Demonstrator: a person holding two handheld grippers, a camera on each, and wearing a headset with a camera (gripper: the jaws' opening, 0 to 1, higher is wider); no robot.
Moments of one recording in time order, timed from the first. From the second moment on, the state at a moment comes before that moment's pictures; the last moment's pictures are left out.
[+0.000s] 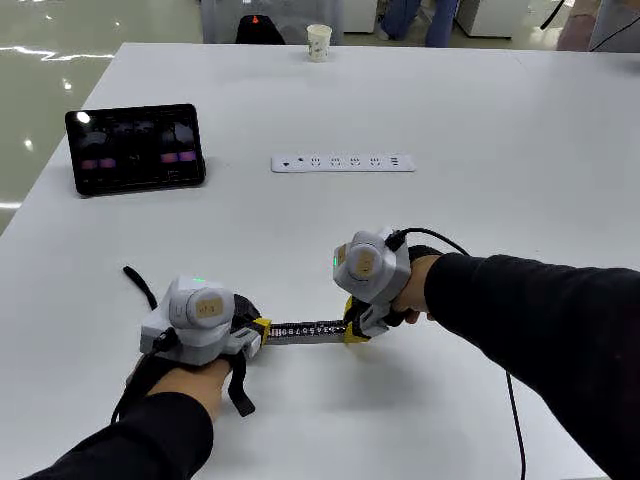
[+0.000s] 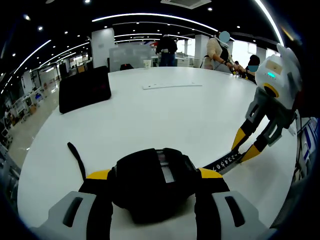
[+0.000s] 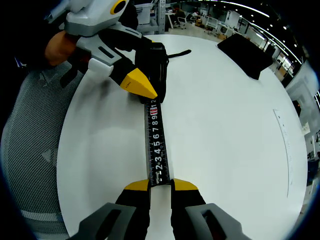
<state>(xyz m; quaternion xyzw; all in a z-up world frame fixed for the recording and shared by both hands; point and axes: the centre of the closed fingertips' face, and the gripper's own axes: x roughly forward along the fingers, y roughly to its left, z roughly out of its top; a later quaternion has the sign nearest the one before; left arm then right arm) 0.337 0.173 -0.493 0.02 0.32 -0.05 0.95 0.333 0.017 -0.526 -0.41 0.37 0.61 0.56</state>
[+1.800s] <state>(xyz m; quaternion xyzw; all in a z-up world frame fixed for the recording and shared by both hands) 0.337 0.174 -0.493 0.02 0.32 -0.05 0.94 0.330 0.039 -0.526 -0.41 0.37 0.62 0.56</state>
